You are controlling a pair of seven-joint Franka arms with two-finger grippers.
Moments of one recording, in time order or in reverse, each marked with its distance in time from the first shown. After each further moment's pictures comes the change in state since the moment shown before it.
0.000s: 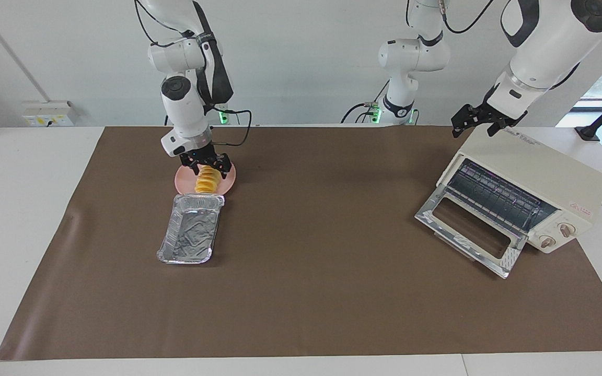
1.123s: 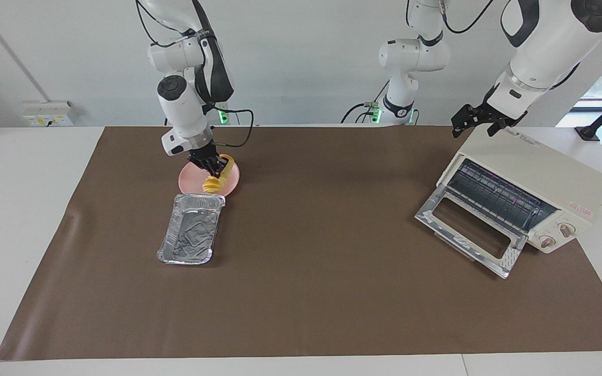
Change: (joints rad) left arm 0.000 0.000 0.000 0.000 0.000 0.000 0.000; right arm 0.005 -0.018 0.001 0.240 0.083 -0.311 0.077
